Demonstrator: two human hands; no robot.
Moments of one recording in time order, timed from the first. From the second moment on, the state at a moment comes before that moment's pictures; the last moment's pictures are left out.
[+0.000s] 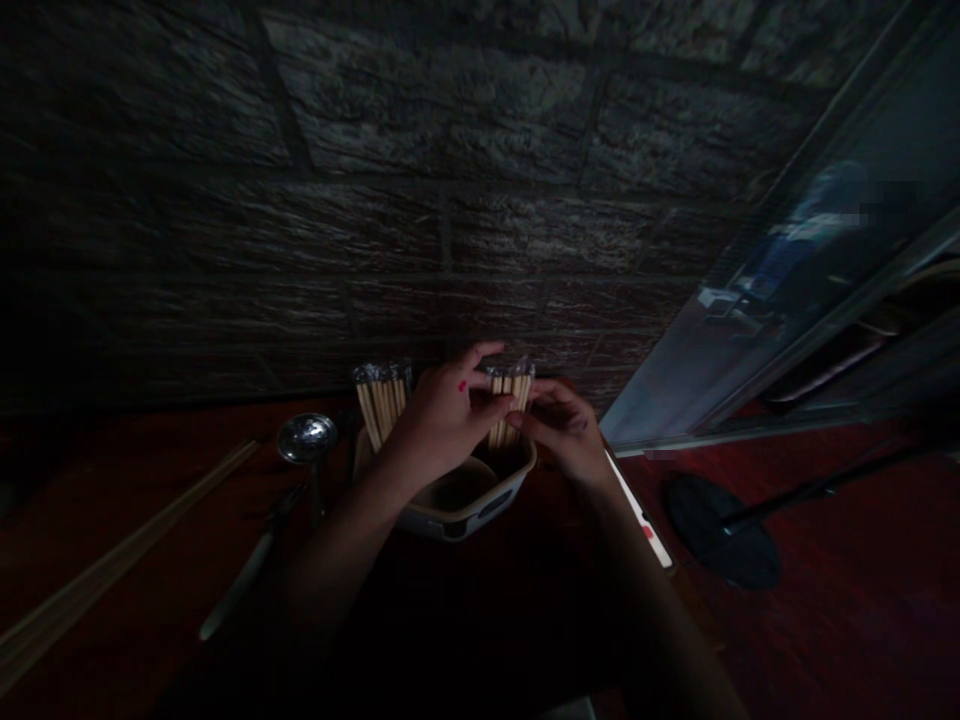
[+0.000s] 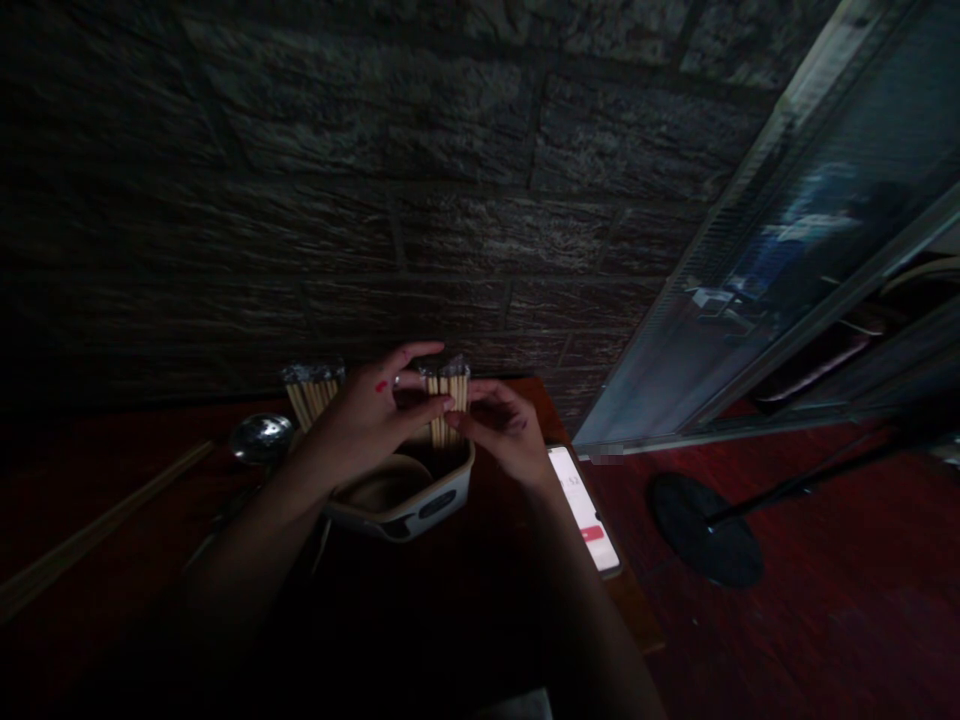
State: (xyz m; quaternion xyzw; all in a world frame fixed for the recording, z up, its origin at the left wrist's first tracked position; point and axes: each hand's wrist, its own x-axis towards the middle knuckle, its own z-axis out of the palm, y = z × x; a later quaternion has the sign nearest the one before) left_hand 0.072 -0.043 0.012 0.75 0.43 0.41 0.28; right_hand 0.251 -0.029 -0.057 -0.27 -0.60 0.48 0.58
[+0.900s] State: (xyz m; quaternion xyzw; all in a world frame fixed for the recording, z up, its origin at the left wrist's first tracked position) left_hand 0.067 -0.041 0.018 0.74 0.41 0.43 0.31; right_hand 0.247 -0.029 -0.058 -0.28 -0.59 0.48 0.59
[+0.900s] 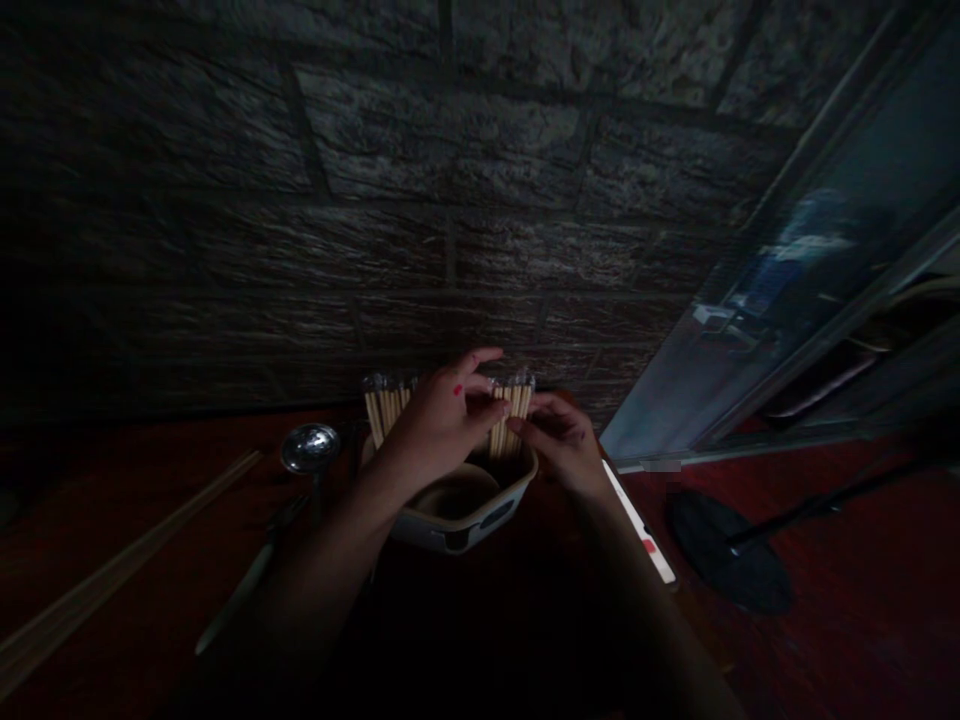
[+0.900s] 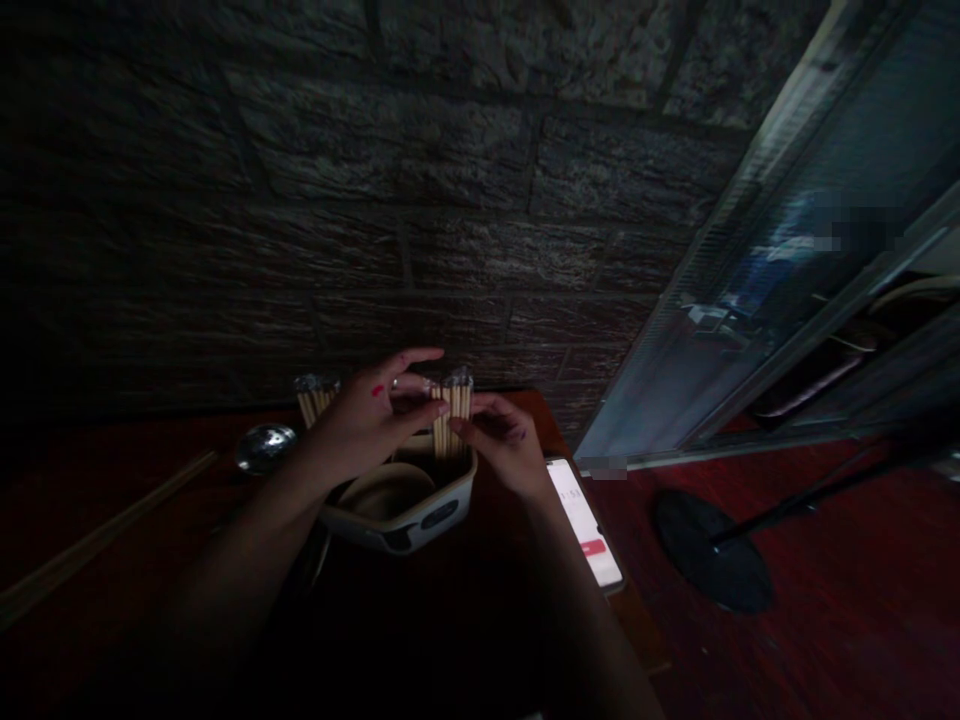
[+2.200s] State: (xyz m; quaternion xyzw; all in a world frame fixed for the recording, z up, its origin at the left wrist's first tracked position) left_hand 0.064 -0.041 0.016 0.74 0.42 0.42 0.32; right_hand 0.241 -0.032 -0.053 -0.31 -0.59 0.43 0.61
